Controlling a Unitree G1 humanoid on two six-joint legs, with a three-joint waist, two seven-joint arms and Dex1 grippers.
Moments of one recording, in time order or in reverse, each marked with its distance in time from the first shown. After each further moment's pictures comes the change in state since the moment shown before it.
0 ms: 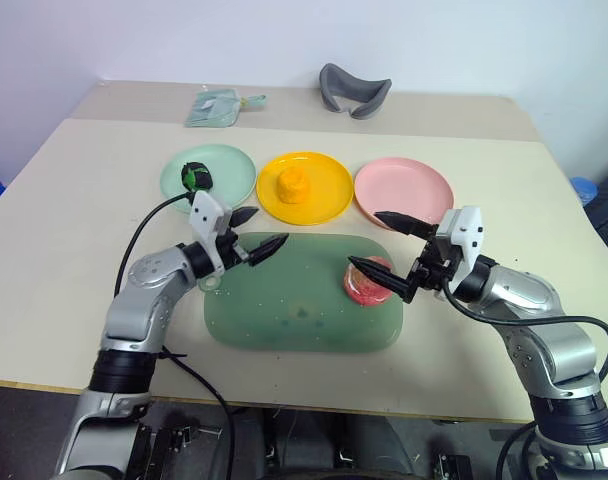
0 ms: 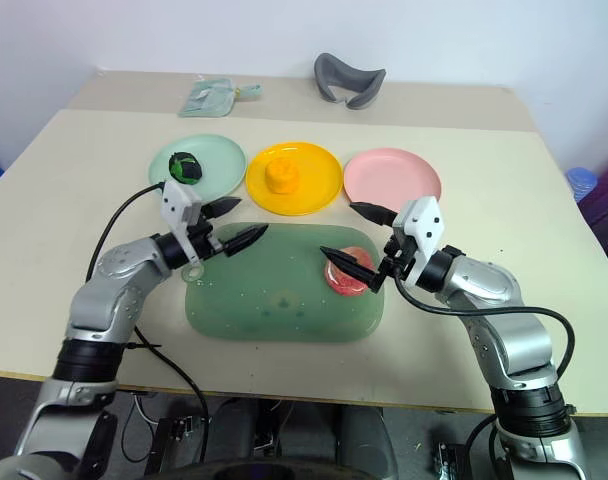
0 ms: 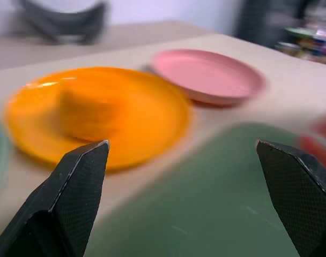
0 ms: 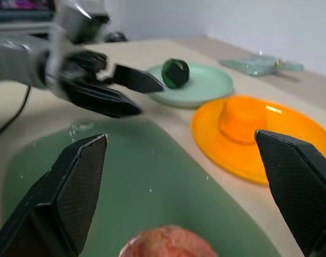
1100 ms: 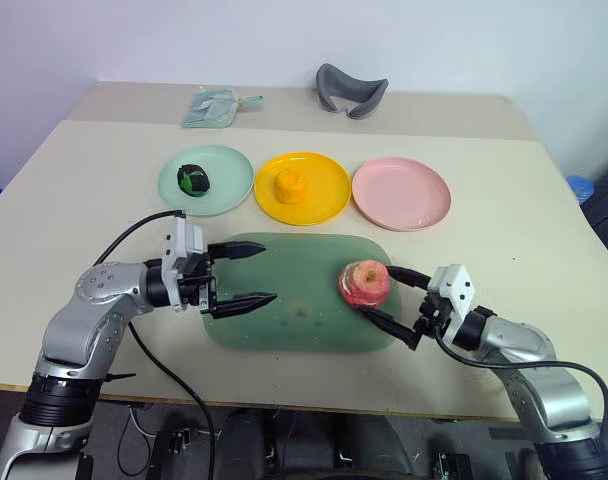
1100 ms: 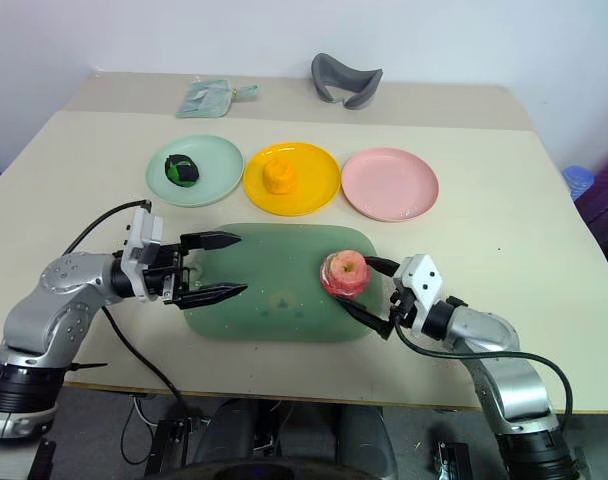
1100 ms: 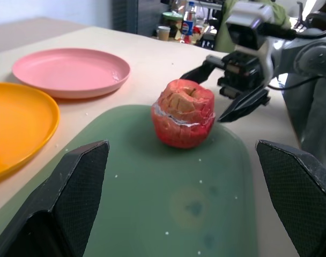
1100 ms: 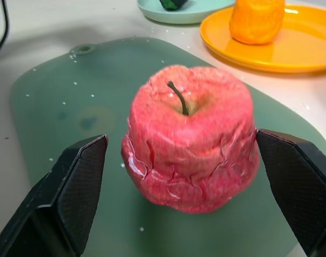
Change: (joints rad) left arm 0.096 0.164 0.011 -0.131 -0.126 0.020 -0.295; right arm 0.233 0.000 0.009 0.069 -0.101 -0.139 0.046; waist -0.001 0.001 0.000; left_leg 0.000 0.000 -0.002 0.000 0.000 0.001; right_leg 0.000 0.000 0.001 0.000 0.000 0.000
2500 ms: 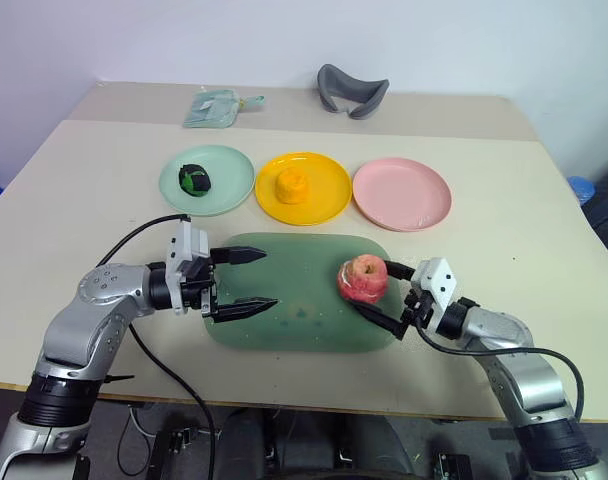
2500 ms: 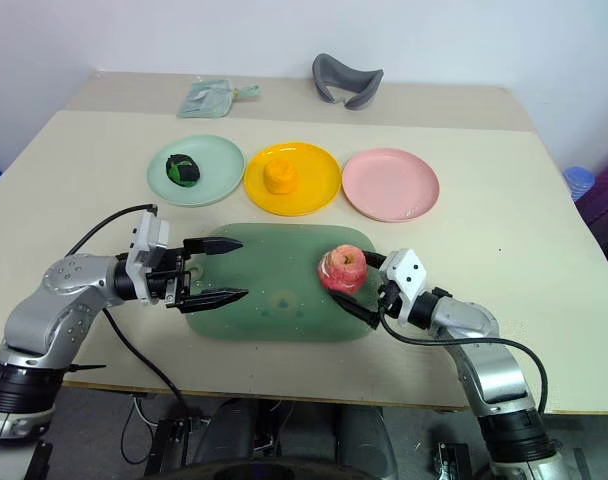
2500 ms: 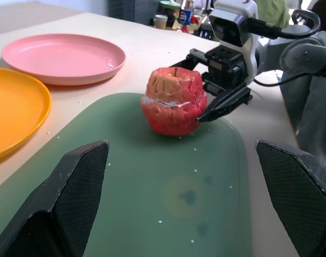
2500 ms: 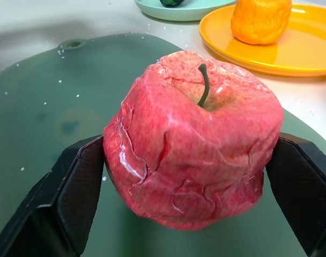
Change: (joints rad) left arm 0.012 0.013 -0.014 -0.019 0.005 0.018 0.021; right arm -0.099 0.045 0.062 0.118 -0.057 -0.014 -0.021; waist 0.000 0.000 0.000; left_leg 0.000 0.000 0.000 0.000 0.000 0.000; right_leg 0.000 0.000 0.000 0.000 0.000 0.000
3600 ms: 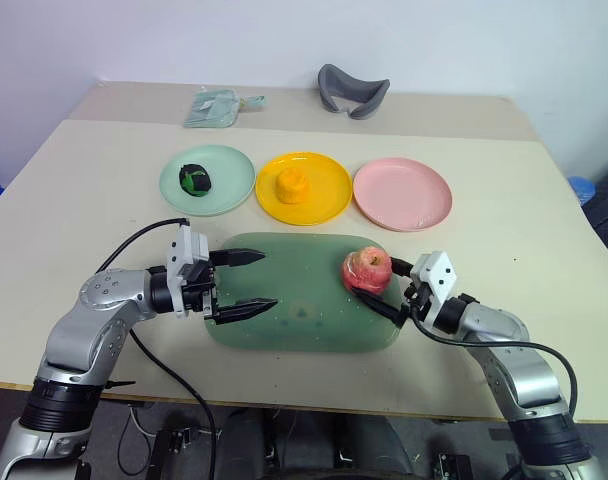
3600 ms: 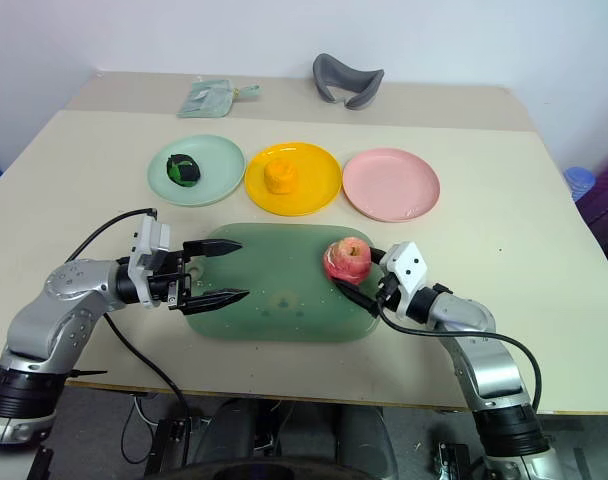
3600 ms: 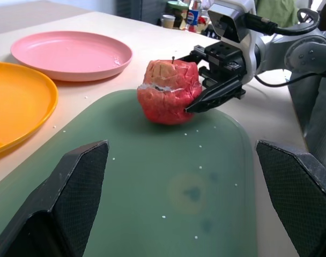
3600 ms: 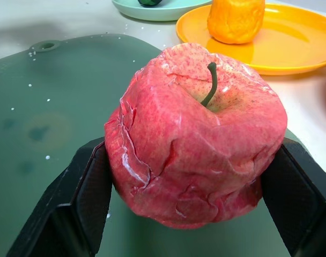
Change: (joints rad) left arm 0.020 -0.013 0.000 0.000 0.011 -0.022 0.026; right arm -0.033 0.027 -0.013 0.029 -0.032 -0.016 -0.056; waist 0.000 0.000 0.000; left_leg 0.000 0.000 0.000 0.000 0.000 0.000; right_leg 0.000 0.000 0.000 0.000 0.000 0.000
